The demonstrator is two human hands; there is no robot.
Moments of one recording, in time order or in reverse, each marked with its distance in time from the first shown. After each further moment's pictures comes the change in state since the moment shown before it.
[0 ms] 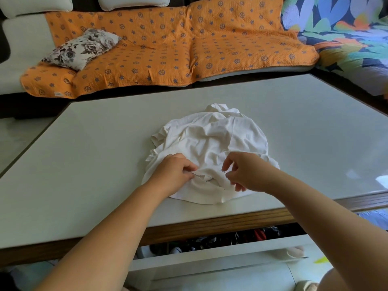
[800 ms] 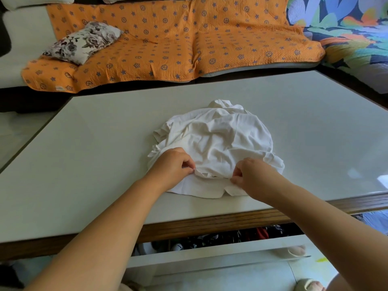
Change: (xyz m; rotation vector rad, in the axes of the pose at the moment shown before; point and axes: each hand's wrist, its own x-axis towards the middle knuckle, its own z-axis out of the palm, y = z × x) left_hand 0.001 -0.008 -0.009 -0.001 0.018 0.057; right_hand -0.005 0.006 0.014 -0.347 0.046 -0.005
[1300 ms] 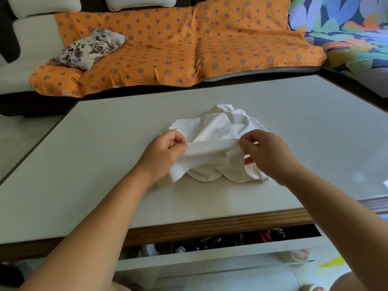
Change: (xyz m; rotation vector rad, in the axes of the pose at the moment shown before) left_hand -0.015 0.025 -0.047 -0.528 0.182 -0.120; right_hand 0.008 0.000 -0.037 0.691 0.320 0.024
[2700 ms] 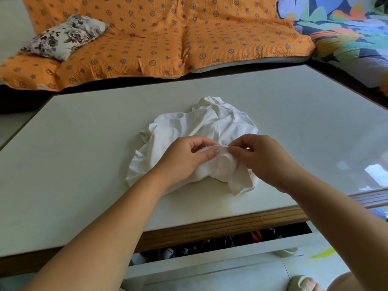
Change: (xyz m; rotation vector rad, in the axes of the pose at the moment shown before) left_hand 0.016 0.012 0.064 -0.079 -0.241 0.021; right_hand -0.006 0.013 -0.008 -0.083 -0.085 0.026
